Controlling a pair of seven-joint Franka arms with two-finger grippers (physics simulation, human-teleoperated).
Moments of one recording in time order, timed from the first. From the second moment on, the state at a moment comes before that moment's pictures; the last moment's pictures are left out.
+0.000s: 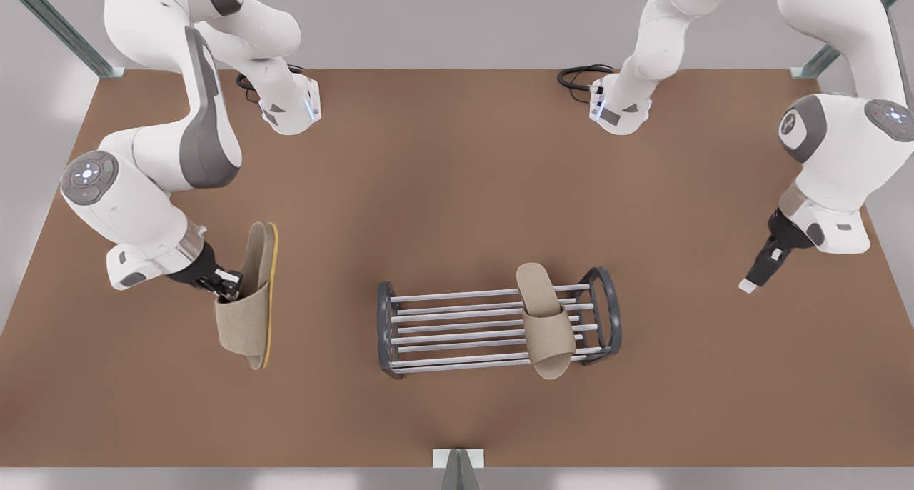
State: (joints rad) left arm 0.93 0.27 -0.90 -1.59 0.18 2.07 -0.85; right arm 0.09 0.34 0.09 -1.34 0.02 1.87 0.41
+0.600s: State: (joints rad) left arm -0.08 0.14 0.03 -1.69 -0.03 1.86 -0.34; right arm 0.40 0.57 0.03 -0.97 0.01 1.89 0.68
